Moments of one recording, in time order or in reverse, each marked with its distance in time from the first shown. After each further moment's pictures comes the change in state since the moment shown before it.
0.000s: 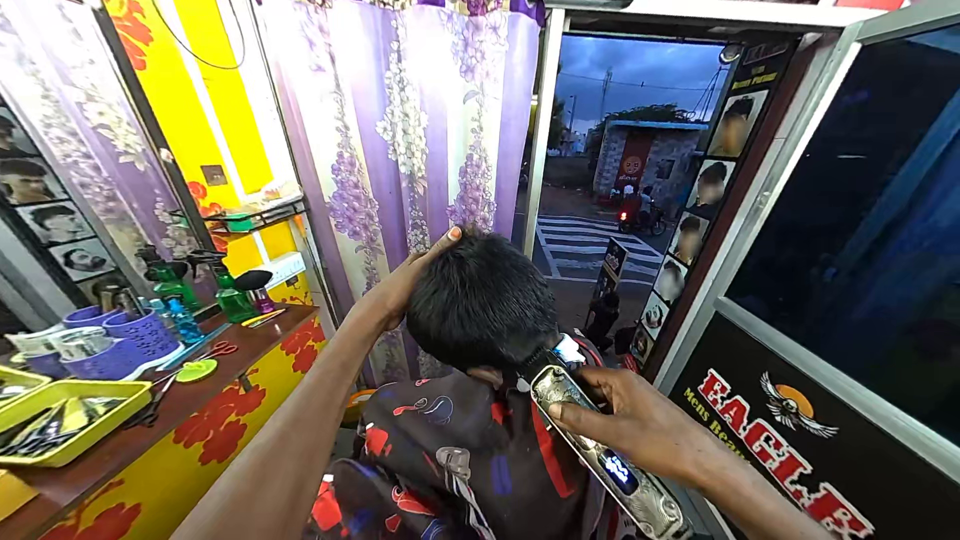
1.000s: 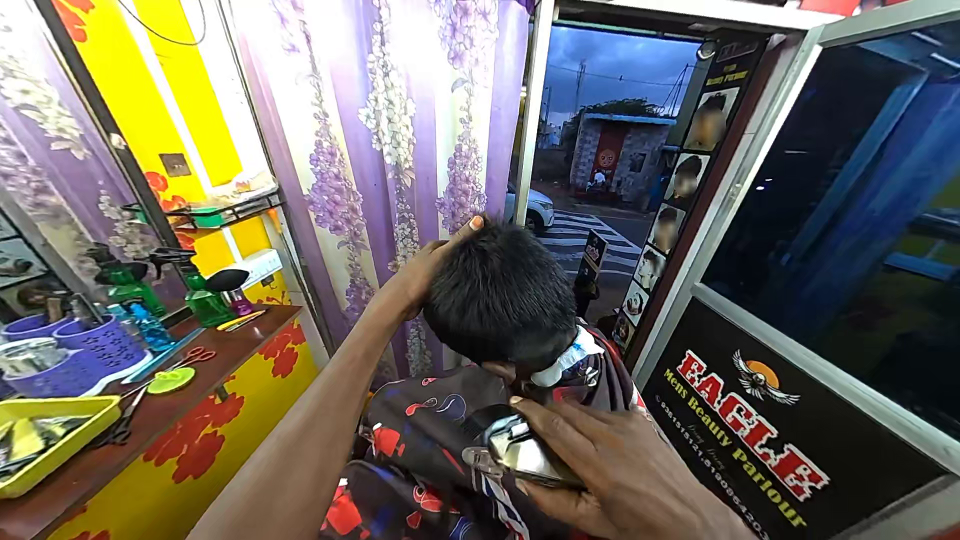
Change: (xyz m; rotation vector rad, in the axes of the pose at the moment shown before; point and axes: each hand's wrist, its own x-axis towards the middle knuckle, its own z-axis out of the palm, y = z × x) left_hand 0.007 -0.001 -0.012 0.064 -0.030 0.011; right_hand -0.014 -0.020 0.086 -0.827 0.420 -0.814
